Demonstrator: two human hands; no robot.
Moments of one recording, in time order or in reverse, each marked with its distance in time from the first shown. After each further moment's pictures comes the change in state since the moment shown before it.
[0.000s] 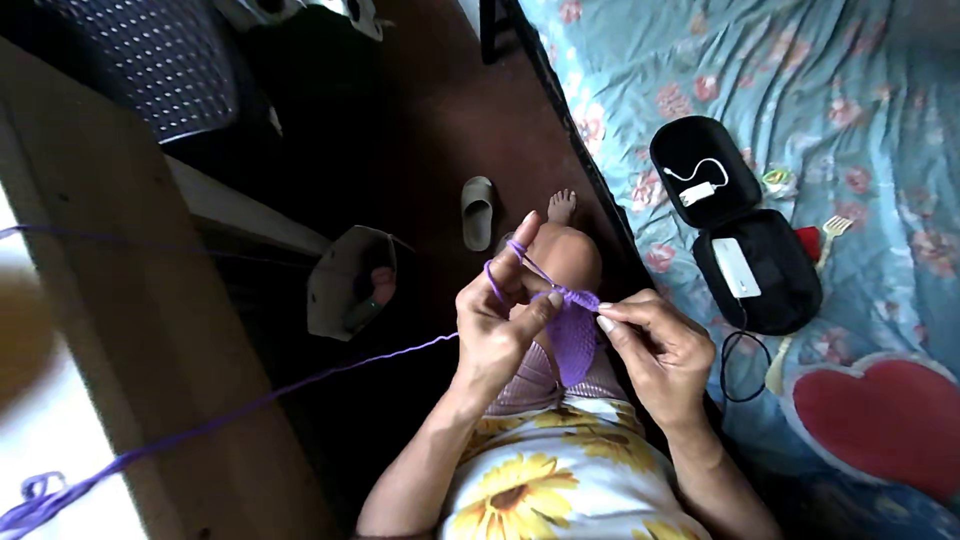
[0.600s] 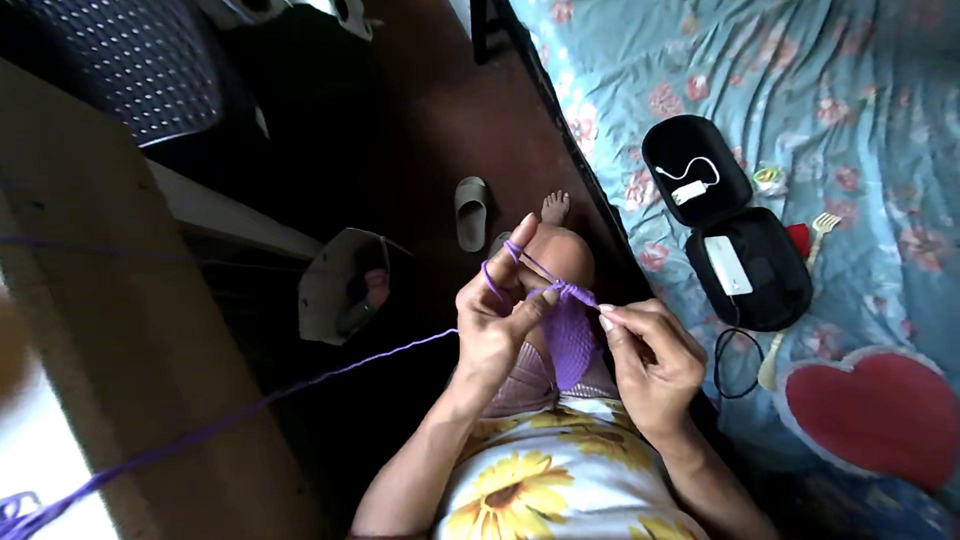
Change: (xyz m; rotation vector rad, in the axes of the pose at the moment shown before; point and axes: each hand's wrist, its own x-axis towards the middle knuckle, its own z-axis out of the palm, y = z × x) left_hand 0.004 -0.010 0.004 -0.115 -0.003 -0.040; right_hand -0.009 0.002 0.005 -0.188 0.129 -0.068
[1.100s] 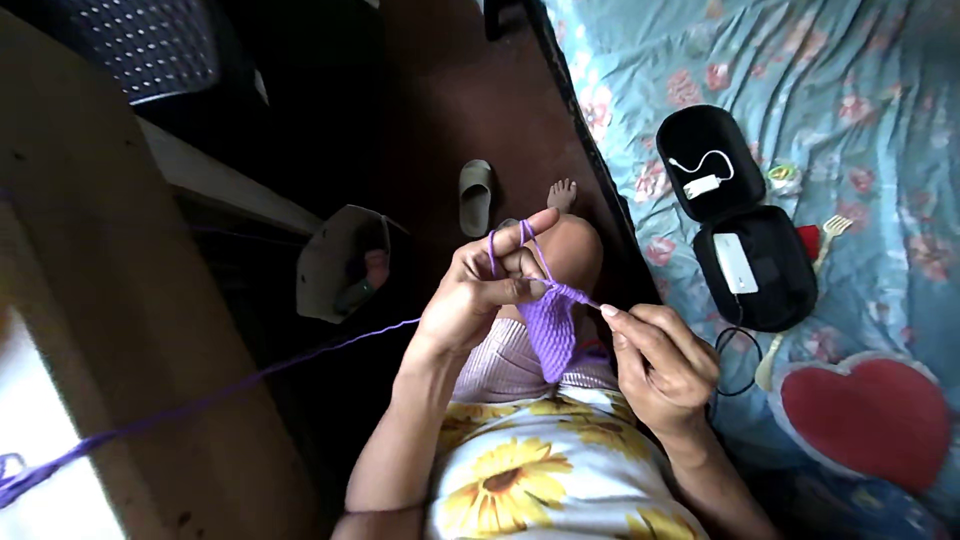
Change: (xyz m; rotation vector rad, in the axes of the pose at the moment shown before) left_hand 0.014 0.014 -0.036 -0.233 -0.226 -0.316; right_hand -0.001 0.002 -0.006 -0.214 -0.064 -0.244
